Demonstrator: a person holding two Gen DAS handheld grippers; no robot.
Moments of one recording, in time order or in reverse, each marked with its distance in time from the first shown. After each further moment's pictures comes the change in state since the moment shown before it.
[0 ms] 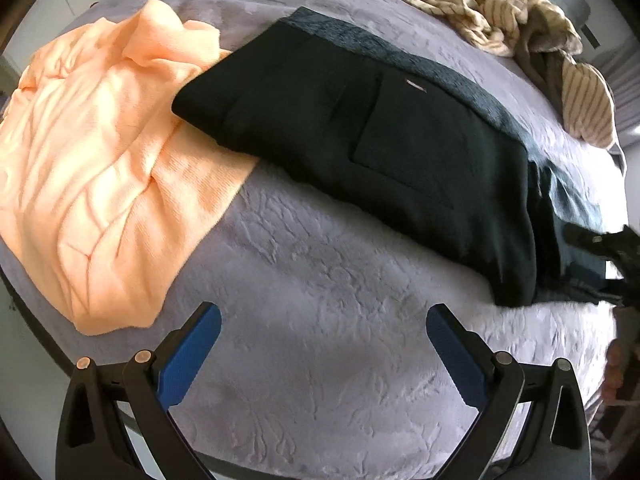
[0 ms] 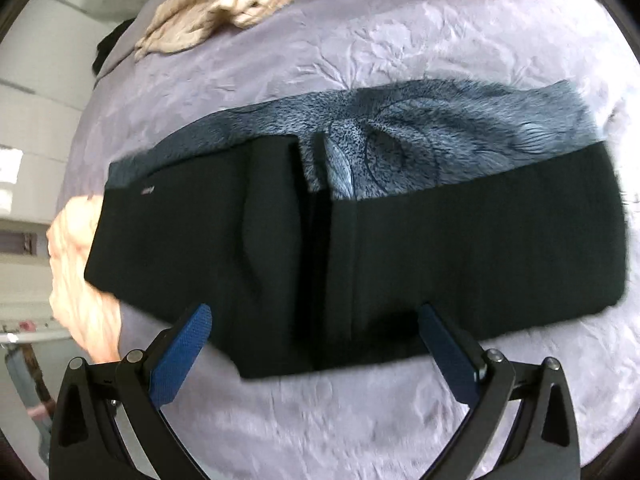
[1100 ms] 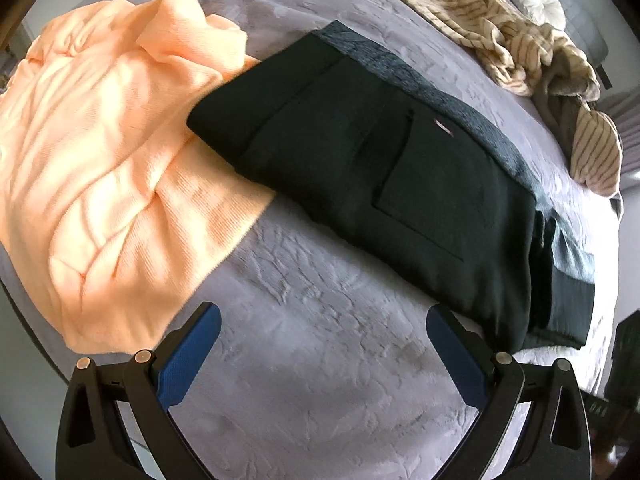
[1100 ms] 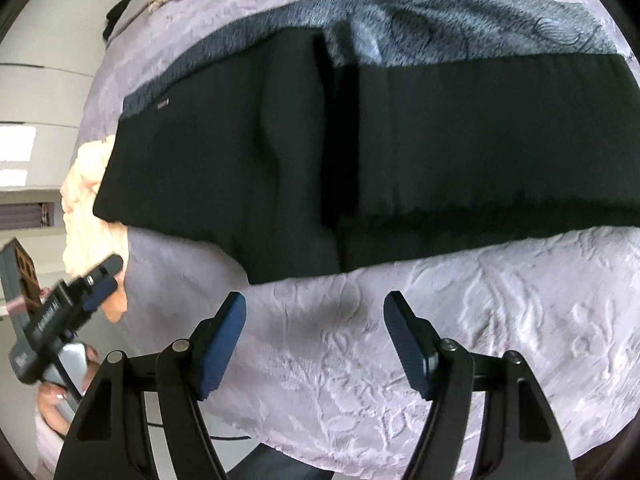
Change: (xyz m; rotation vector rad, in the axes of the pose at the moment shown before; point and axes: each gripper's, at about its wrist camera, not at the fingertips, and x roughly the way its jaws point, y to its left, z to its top) left arm 0.013 0.012 0.027 -0.112 -0.024 -0.051; right arm 0.016 0.008 -0.055 -0.040 0.158 0.067
